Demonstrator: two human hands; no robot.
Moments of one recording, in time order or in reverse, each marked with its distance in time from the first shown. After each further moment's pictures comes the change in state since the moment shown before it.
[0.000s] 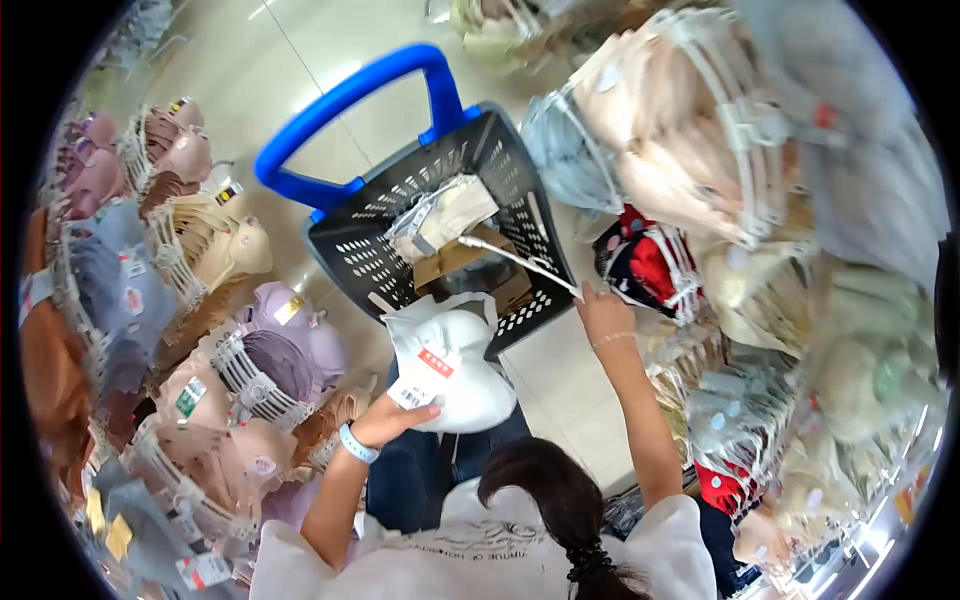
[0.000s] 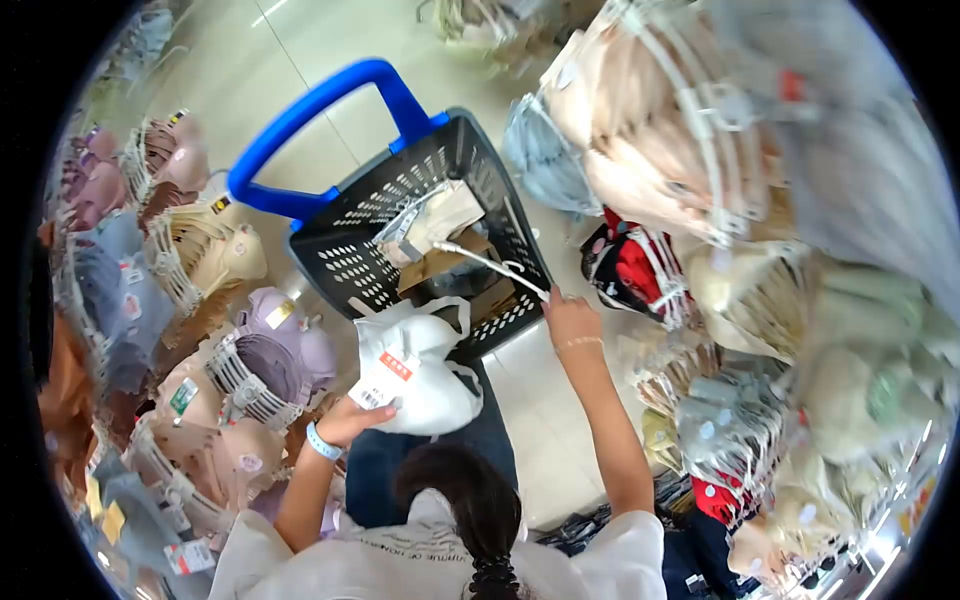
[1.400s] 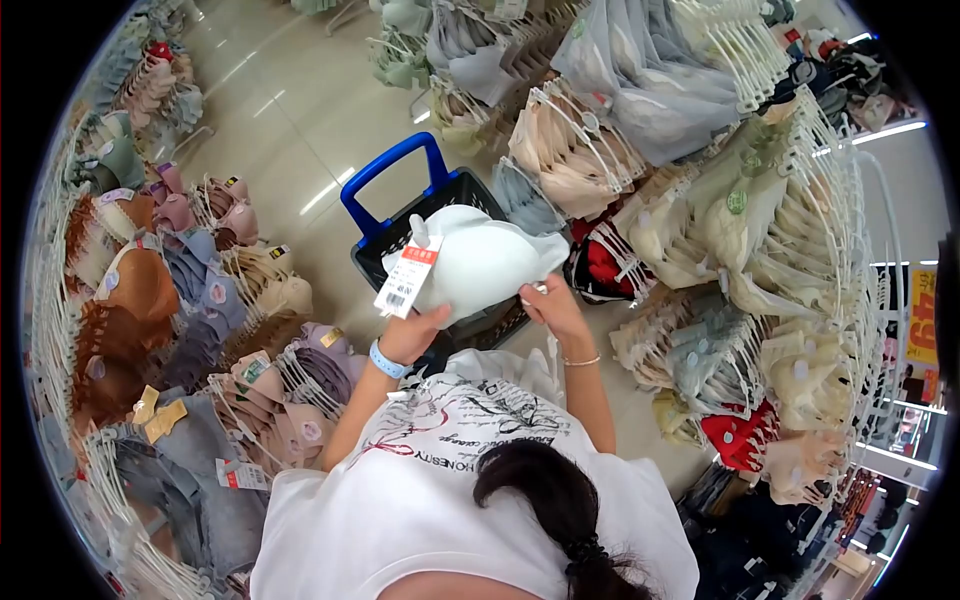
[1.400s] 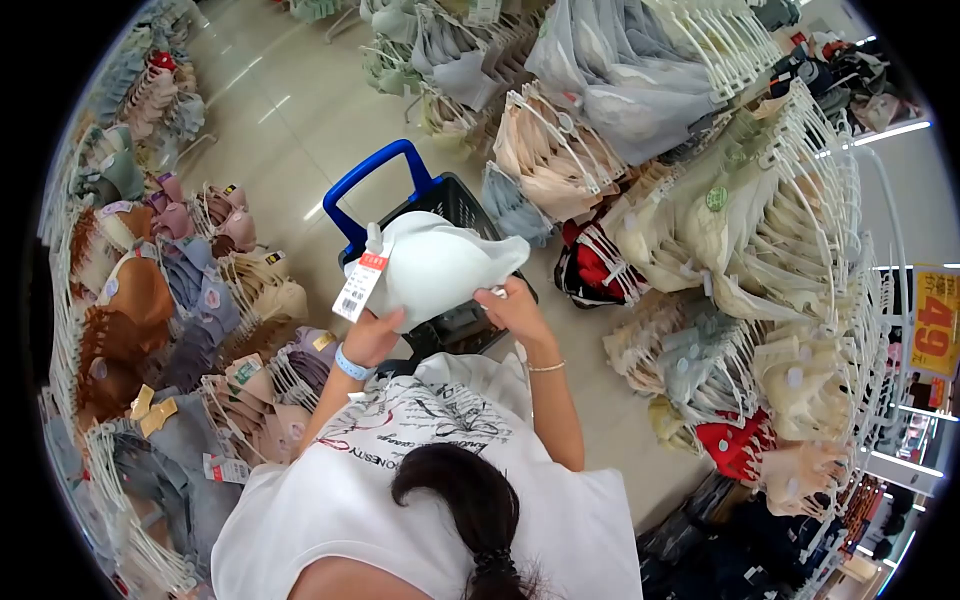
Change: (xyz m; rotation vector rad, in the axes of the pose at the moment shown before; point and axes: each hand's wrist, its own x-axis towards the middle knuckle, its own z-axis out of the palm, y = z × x) left_hand -0.092 0.074 0.088 -0.034 -0.246 0.724; right_hand -0.143 -0.053 -0.154 1.978 -0.038 -0.205
